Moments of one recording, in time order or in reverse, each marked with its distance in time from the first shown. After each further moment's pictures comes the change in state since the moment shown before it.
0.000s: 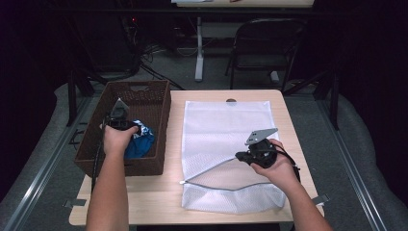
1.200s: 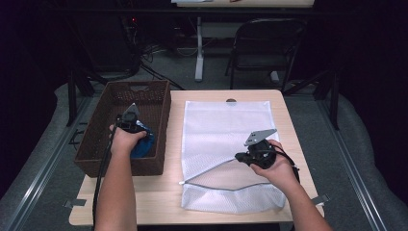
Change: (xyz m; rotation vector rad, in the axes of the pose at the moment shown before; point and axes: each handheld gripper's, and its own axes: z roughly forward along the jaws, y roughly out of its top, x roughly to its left) left arm -0.019 0.003 0.030 0.123 0.105 0.073; right arm 0.001 -0.001 0.003 0.007 0.007 0.000
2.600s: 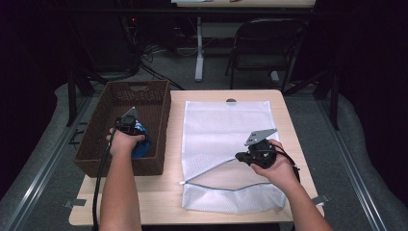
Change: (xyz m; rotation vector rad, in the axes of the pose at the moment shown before) left arm 0.006 -0.005 0.013 0.009 0.055 0.003; right arm -0.001 0.000 -0.001 0.001 -0.007 0.000
